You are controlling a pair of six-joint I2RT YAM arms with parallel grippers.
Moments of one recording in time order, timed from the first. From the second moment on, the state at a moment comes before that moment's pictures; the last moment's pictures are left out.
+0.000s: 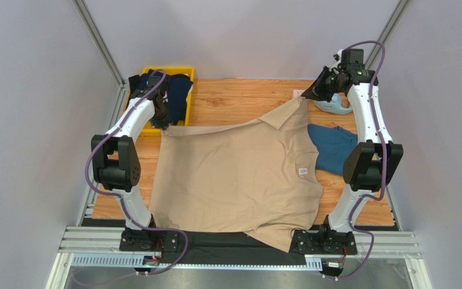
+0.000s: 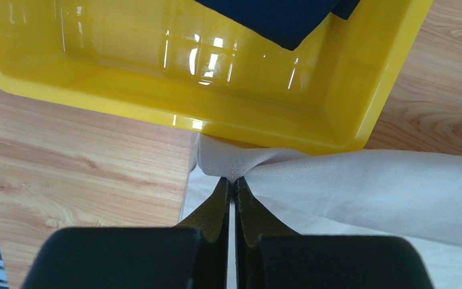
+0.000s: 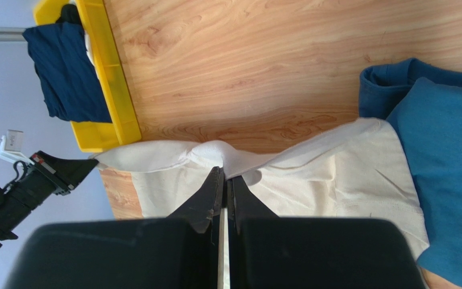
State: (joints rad) left arm -0.09 1.84 1.54 -0.82 -0.15 -0.27; right arm -0.07 1.86 1.93 -0.90 -0.46 0.53
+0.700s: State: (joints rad) left arm -0.09 1.61 1.37 -0.93 -0.05 -0.18; right arm -0.07 1.53 1.48 -0.97 -0.54 0.51
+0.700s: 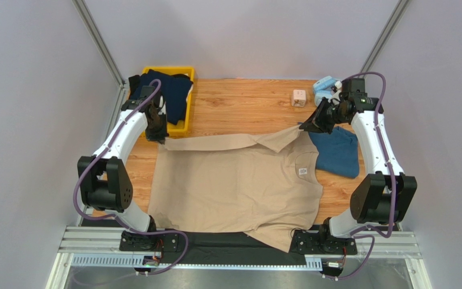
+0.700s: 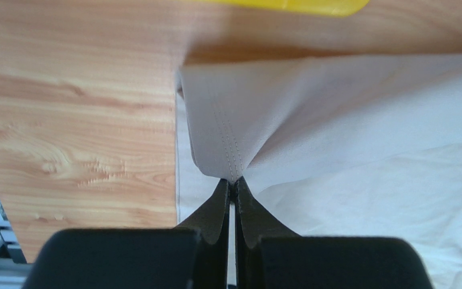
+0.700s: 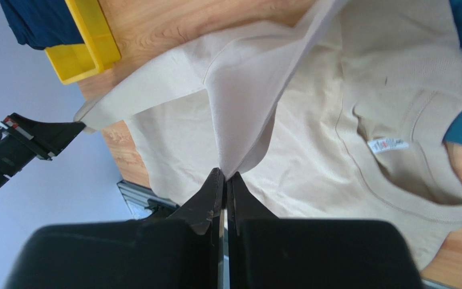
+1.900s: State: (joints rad) left arm -0.04 1.81 1.29 -1.05 -0.12 -0.20; right arm -0.05 1.39 1.10 -1.13 -0.48 0.50
